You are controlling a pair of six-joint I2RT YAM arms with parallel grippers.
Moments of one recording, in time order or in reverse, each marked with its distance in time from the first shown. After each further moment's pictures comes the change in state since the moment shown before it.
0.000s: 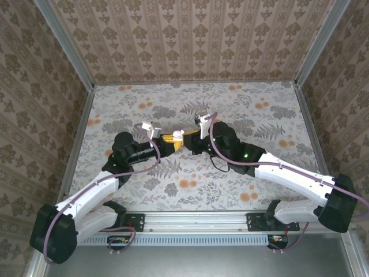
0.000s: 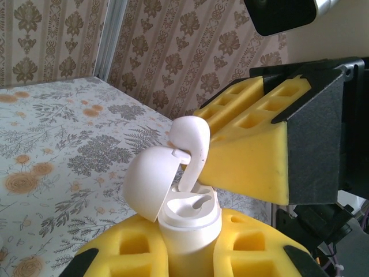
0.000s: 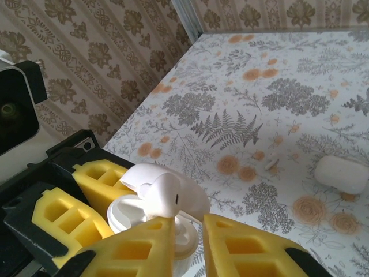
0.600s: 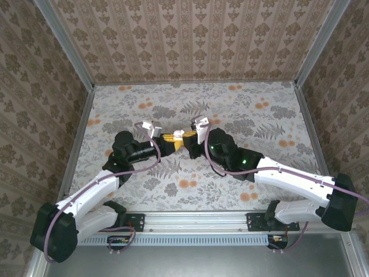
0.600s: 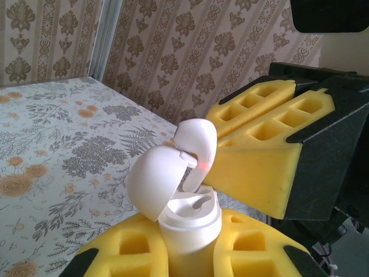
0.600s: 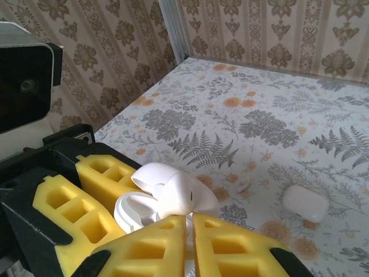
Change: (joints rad) left arm 0.000 0.013 0.013 0.011 0.015 -0.016; right arm 0.086 -0.013 -0.032 0.068 0.175 -0.164
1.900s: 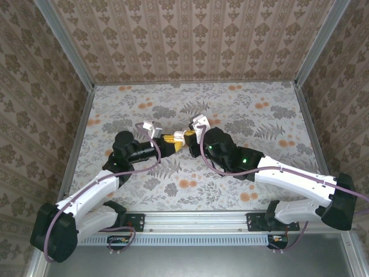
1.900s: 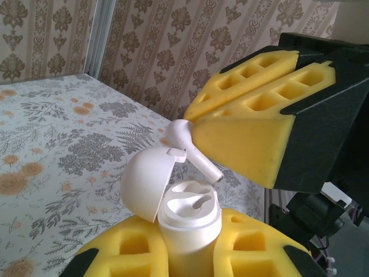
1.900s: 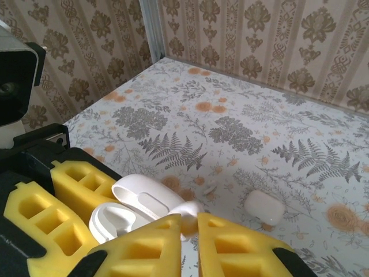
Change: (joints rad) left arm 0.000 0.002 0.000 -0.009 0.023 0.013; right arm 0.026 0.006 0.056 -0.079 0.130 -0.123
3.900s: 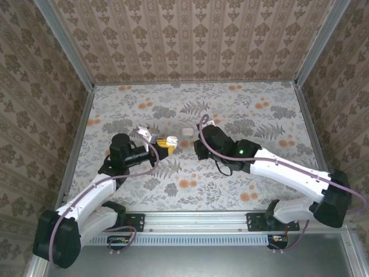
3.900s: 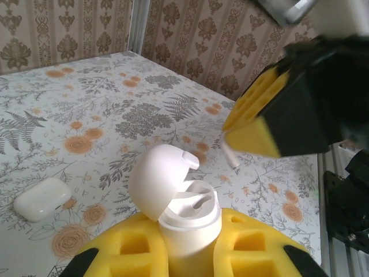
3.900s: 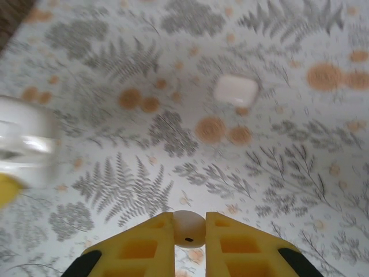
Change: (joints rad) left arm 0.108 -0.042 -0.067 -0.152 0.001 0.229; right arm -0.068 0.048 0.080 -0.399 -0.066 0.321
